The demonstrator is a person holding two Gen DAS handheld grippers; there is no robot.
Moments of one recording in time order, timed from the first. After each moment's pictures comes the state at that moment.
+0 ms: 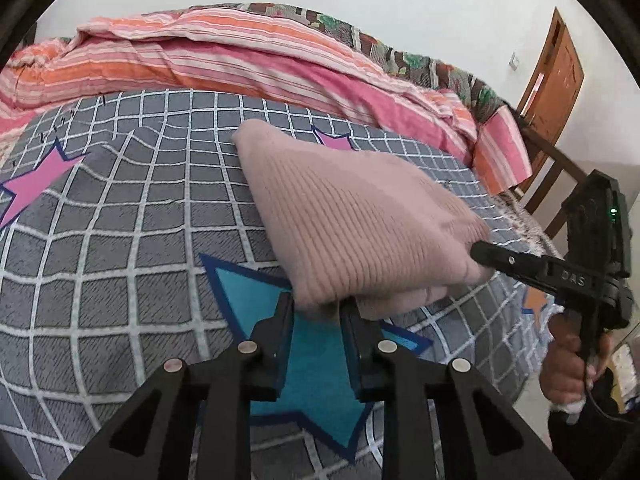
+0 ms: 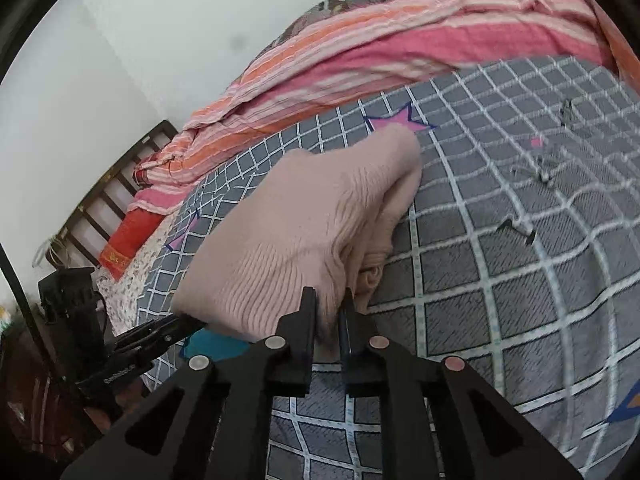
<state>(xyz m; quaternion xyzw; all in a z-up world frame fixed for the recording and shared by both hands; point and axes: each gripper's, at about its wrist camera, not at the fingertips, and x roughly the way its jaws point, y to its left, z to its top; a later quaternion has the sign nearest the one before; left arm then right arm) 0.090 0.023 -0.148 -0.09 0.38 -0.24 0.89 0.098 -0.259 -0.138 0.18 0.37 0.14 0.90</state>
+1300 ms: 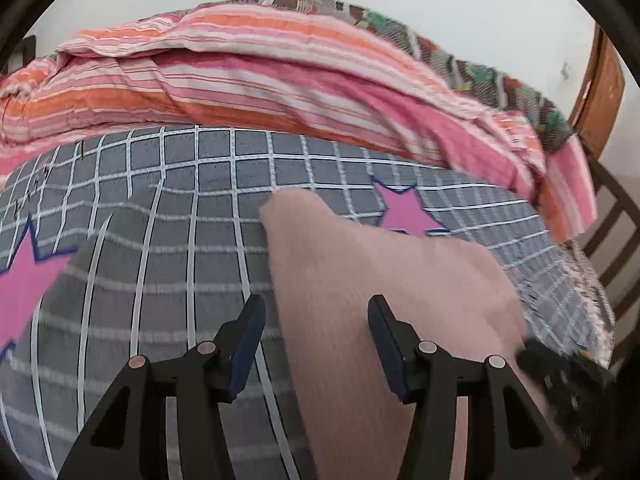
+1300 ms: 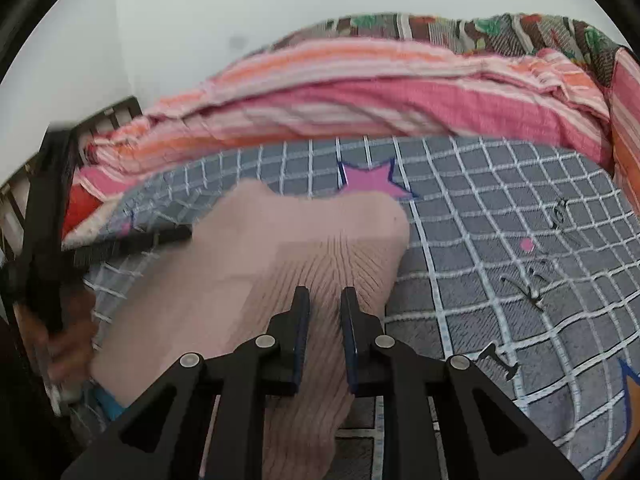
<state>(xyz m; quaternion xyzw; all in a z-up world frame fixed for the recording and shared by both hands) 0.262 -0.013 -0.138 -0.06 0.40 -0.17 0.90 0.160 -0.237 -0.152 0.06 0.34 0.06 0.94</state>
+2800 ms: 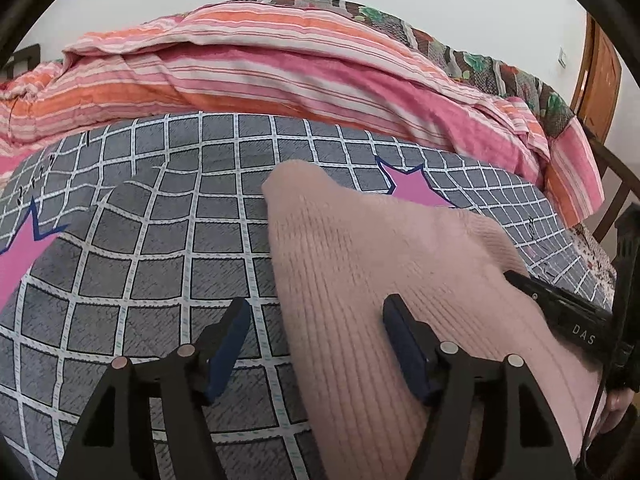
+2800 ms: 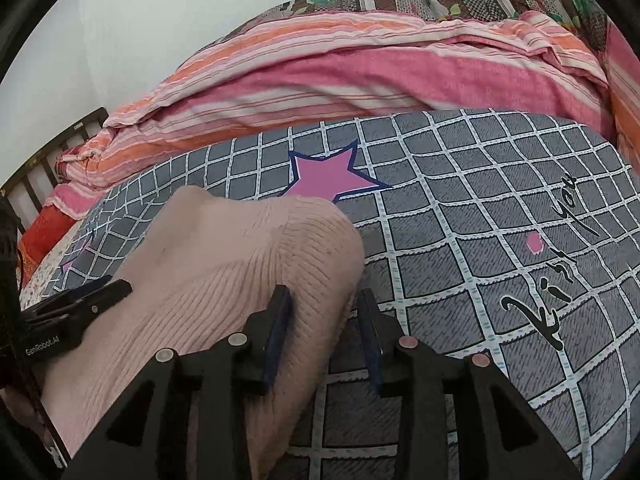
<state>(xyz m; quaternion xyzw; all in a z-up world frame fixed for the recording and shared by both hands) 0.232 -0.015 -0.164 -0.05 0.38 -0.16 0.91 0.216 -0.272 -0.179 0.09 0.36 0.03 0.93</state>
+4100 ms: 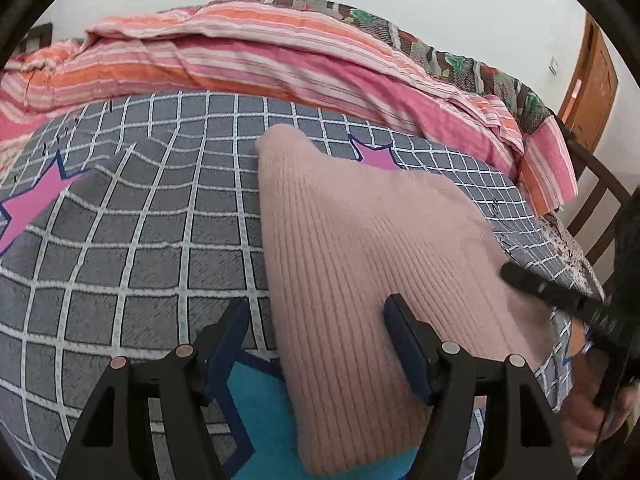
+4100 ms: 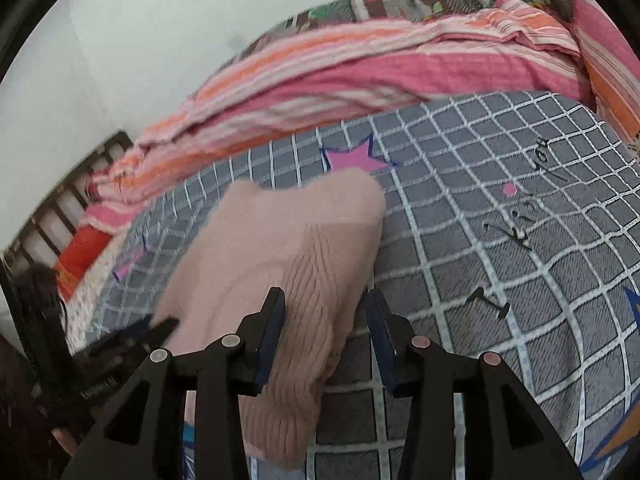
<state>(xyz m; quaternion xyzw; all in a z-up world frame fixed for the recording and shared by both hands) 0.156 -0.007 -0.155 -0.08 0.40 -0.17 0.90 0.141 -0.258 -0.152 0.15 0.38 0.05 0.91</state>
